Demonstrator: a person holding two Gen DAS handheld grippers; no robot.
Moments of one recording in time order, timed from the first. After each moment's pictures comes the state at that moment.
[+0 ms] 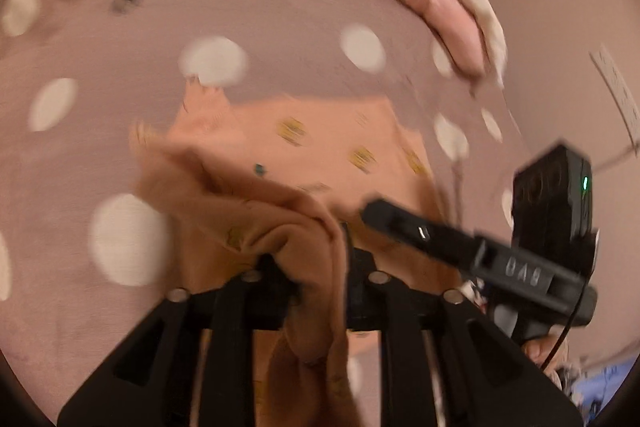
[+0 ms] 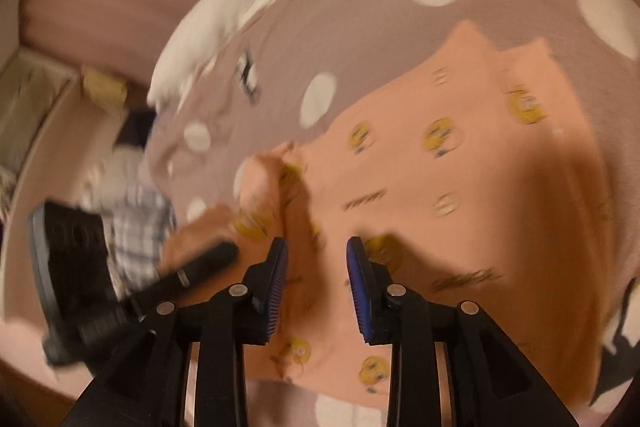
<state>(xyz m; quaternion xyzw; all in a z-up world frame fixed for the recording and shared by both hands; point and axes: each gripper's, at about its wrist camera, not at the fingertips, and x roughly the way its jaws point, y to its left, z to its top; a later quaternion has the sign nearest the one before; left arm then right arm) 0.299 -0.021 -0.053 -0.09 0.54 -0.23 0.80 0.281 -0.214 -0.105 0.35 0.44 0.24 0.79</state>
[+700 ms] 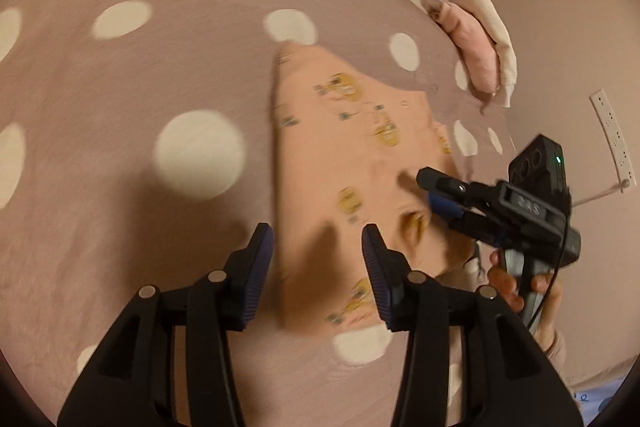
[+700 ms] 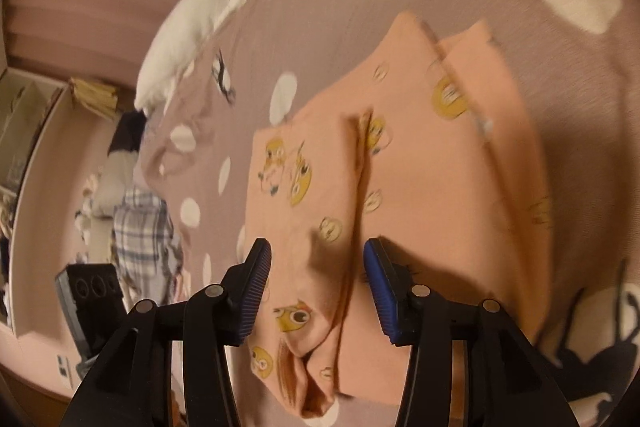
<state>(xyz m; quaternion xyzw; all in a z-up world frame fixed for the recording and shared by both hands) 0.242 0.072 -0.068 -0.18 0.52 -0.19 0.81 0.286 -0.222 -0.119 0.33 0.50 0.24 0.77</state>
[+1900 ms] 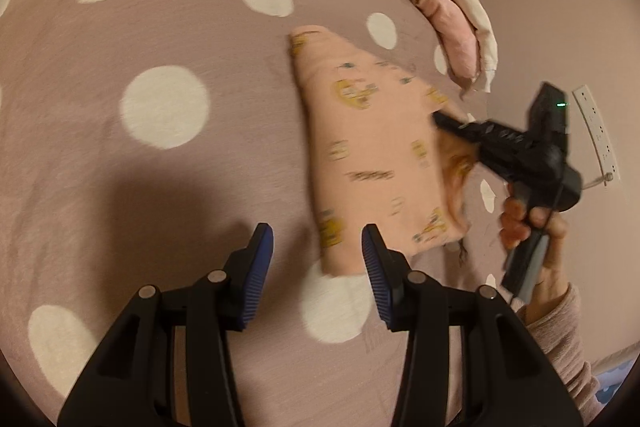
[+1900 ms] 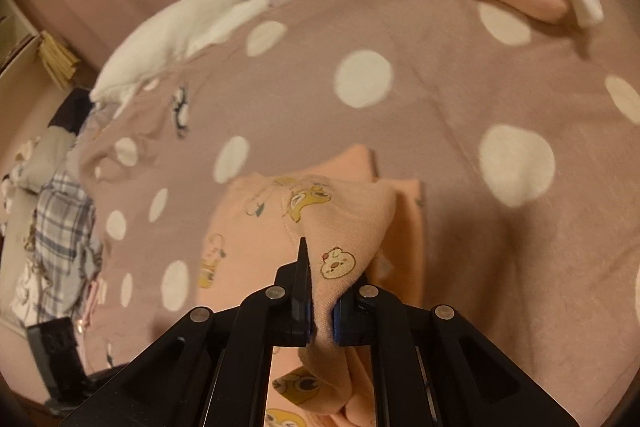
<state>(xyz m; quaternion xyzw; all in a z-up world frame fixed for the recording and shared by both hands) 0.230 0.048 -0.074 -0.19 0.53 -0.23 0.80 0.302 -0.260 -0.077 0.19 0.46 0.14 0.86</state>
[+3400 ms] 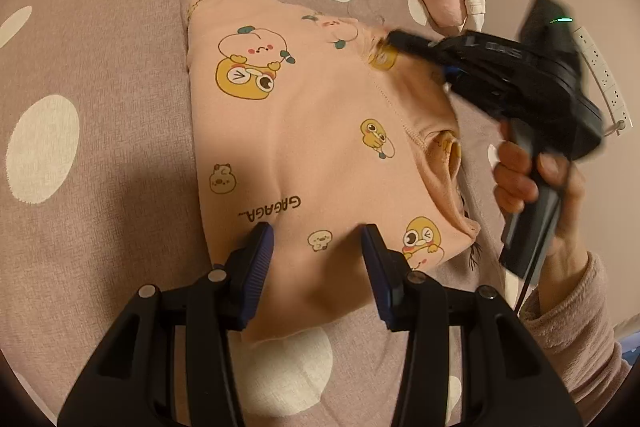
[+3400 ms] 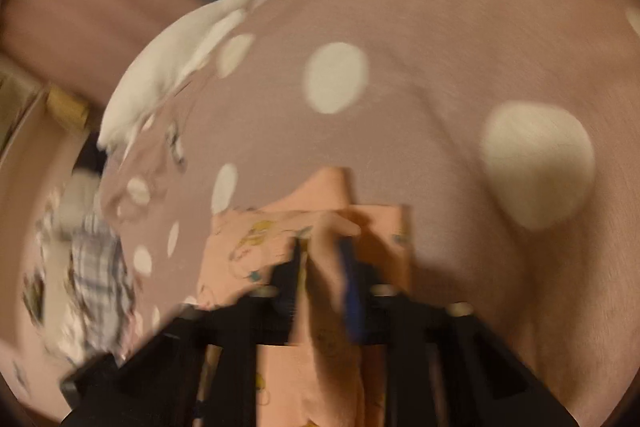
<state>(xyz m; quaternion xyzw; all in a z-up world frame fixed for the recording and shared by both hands) 0.261 -0.040 -0.105 -0.12 0.54 -0.27 0.79 0.330 -0.278 -0.080 0.23 0.42 0.18 0.86</state>
